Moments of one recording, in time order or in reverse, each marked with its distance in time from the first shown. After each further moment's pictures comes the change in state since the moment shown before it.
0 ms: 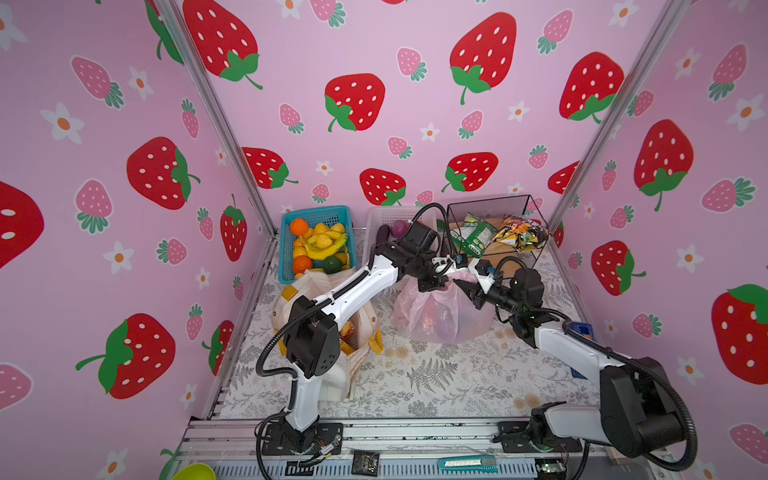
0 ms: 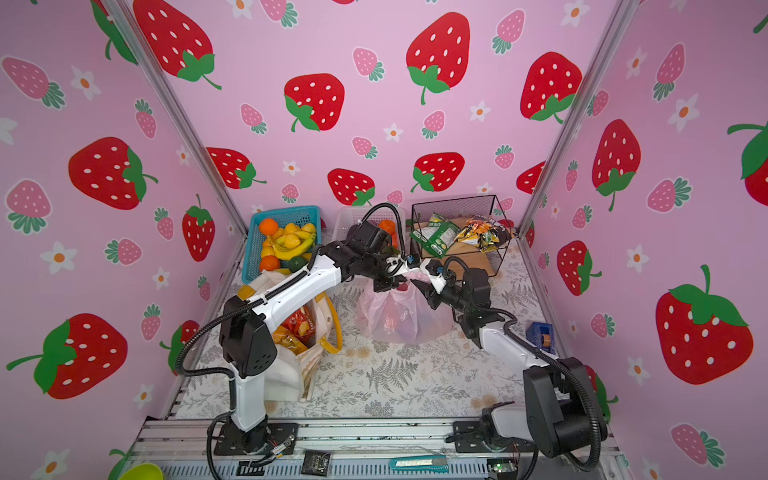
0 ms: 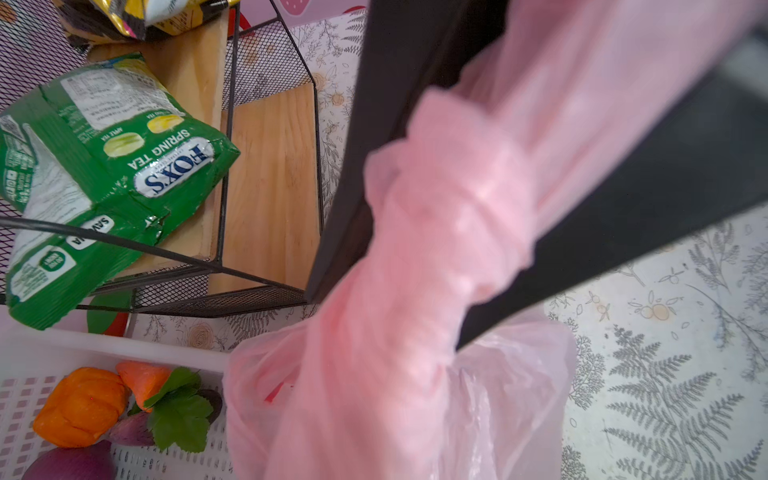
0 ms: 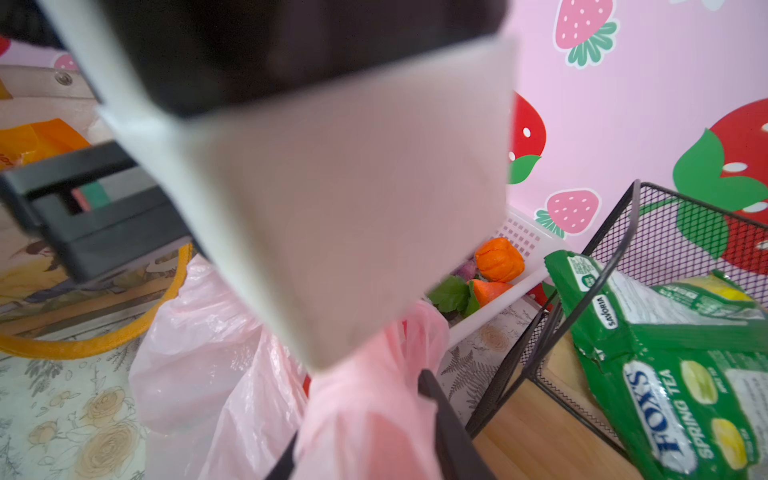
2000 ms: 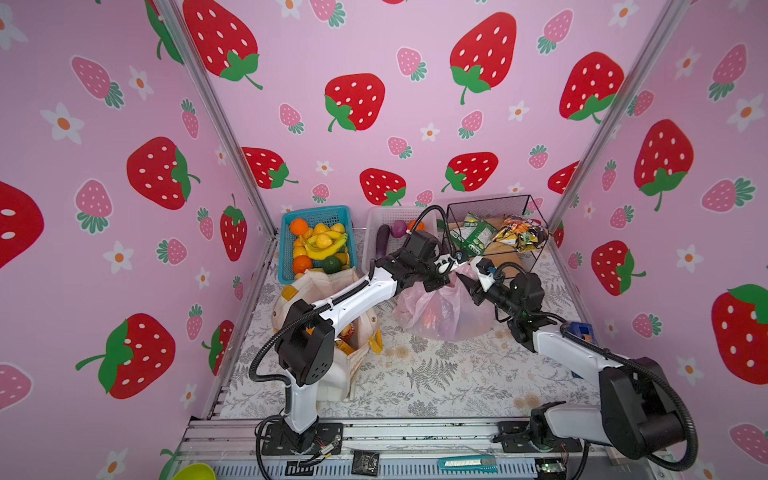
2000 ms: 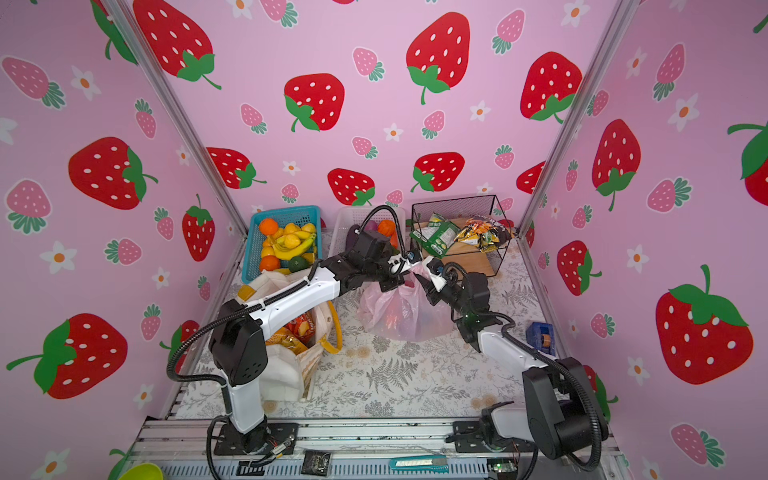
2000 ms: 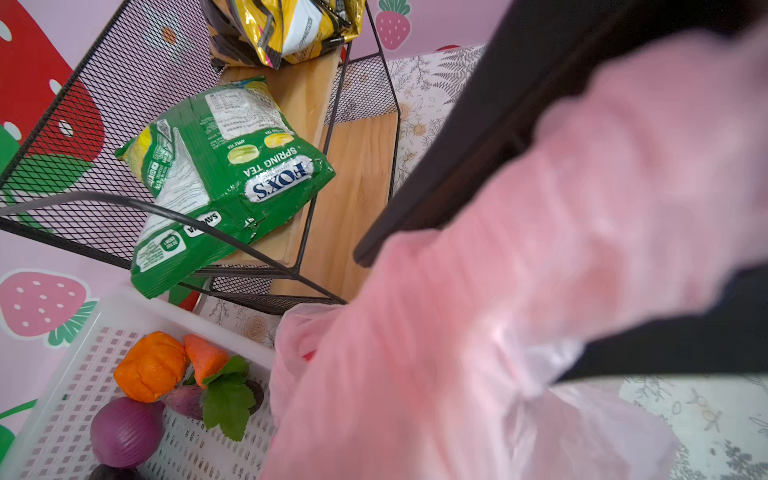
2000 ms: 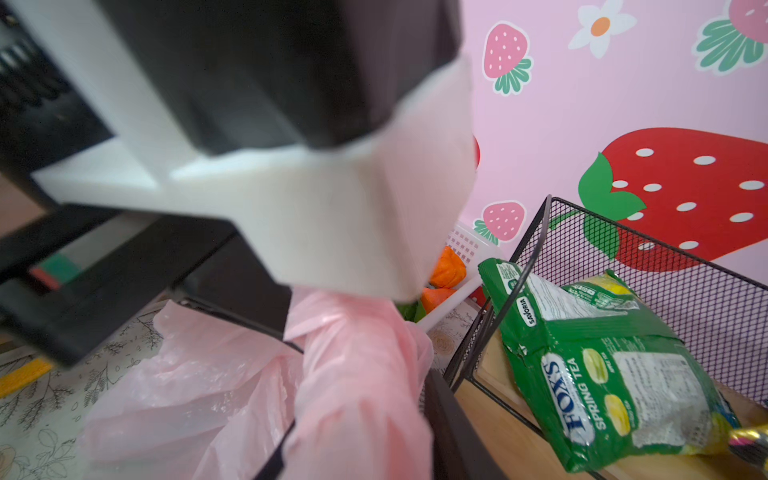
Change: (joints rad) left arm -0.032 -0.078 -0.213 0.360 -0.156 -0.183; right arm 0.026 0.005 -0.026 0.120 0.178 0.006
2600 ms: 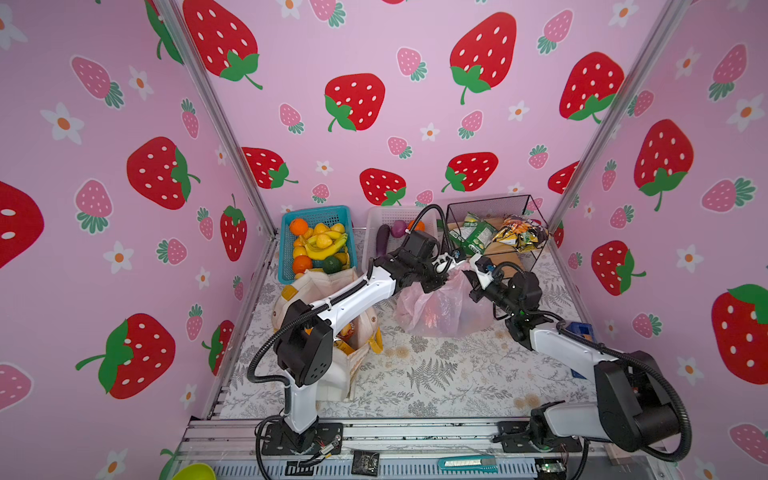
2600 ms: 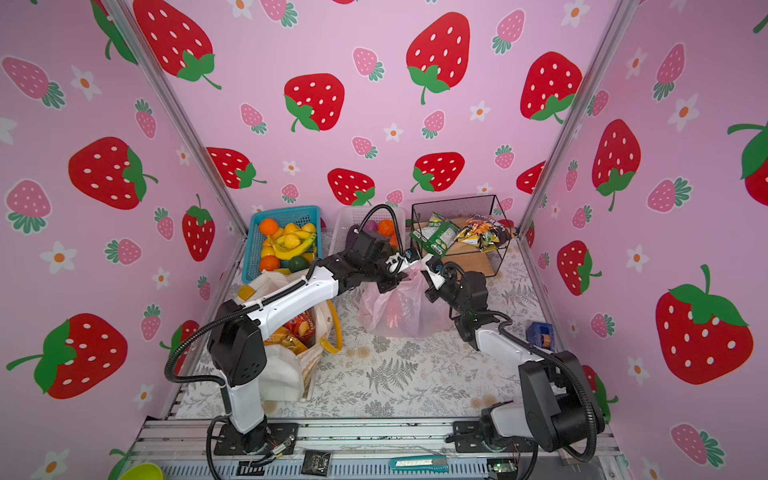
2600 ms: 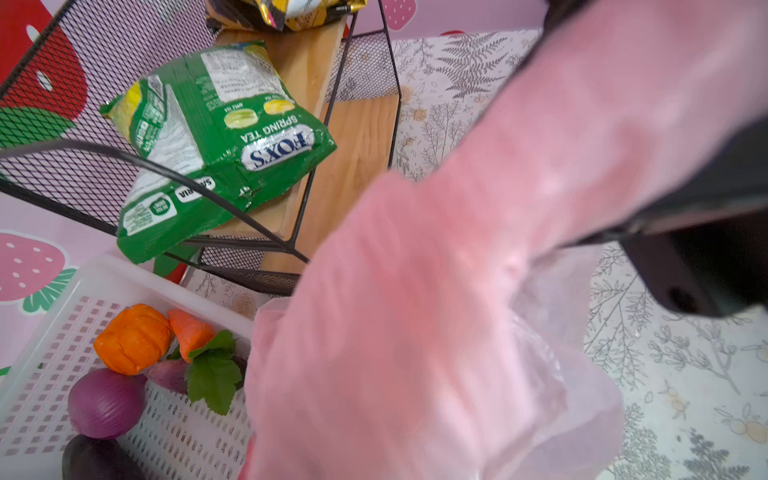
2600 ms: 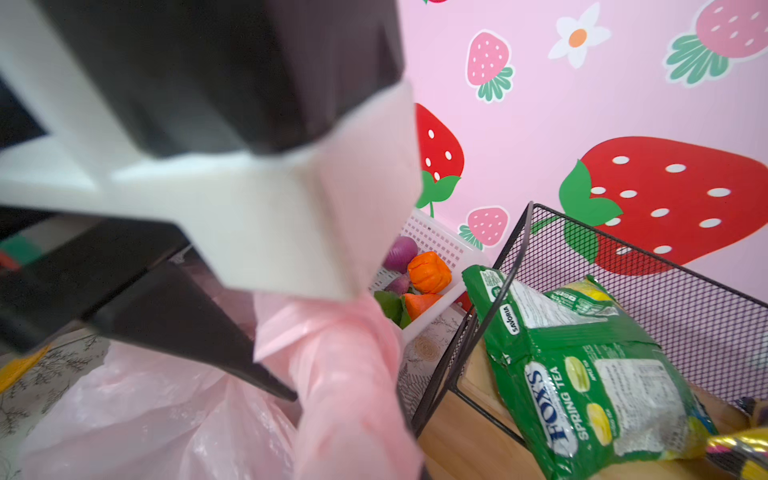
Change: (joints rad) left arm 0.017 -0.008 0.009 -0.072 -0.008 -0.066; right arm 0.009 0.016 -0.010 0.073 0.061 -0.002
